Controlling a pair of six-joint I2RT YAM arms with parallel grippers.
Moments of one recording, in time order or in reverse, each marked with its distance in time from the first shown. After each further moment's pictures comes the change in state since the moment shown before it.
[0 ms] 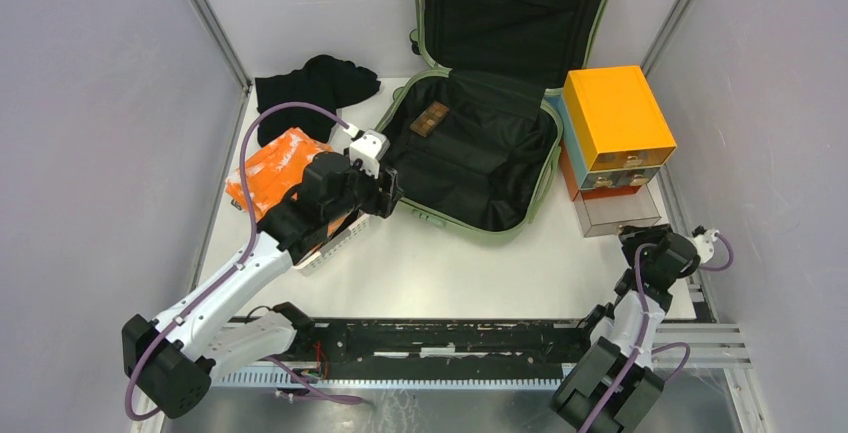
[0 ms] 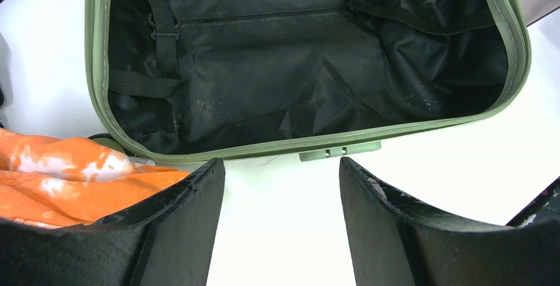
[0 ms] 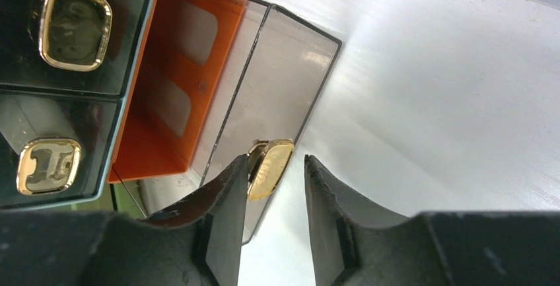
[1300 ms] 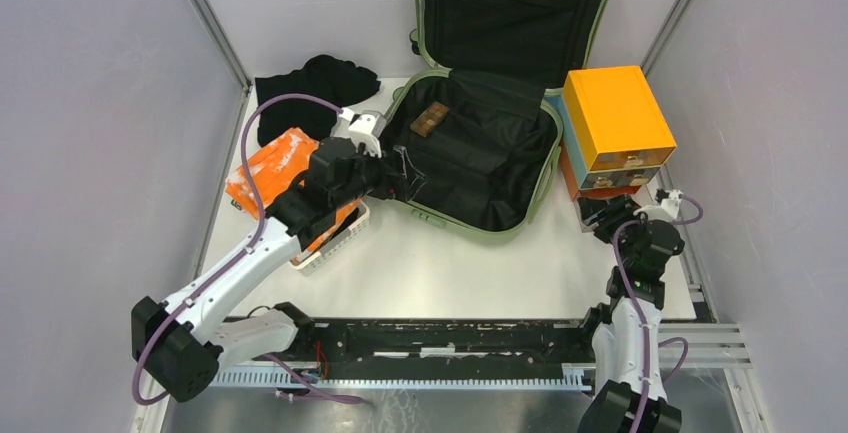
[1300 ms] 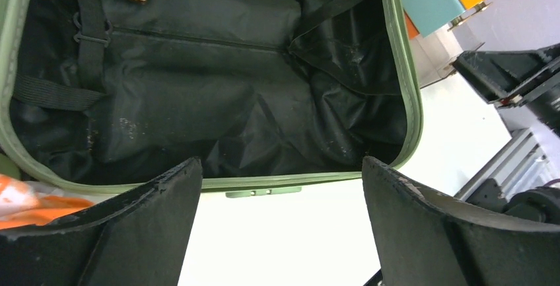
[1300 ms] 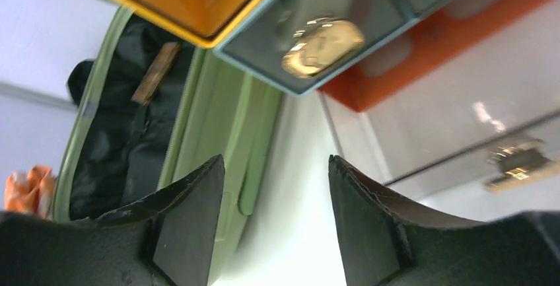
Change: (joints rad) left arm 0.000 0.083 0.079 0.069 0.065 -0.294; right arm 0.271 -0.134 0.052 0.027 -0.241 -0.061
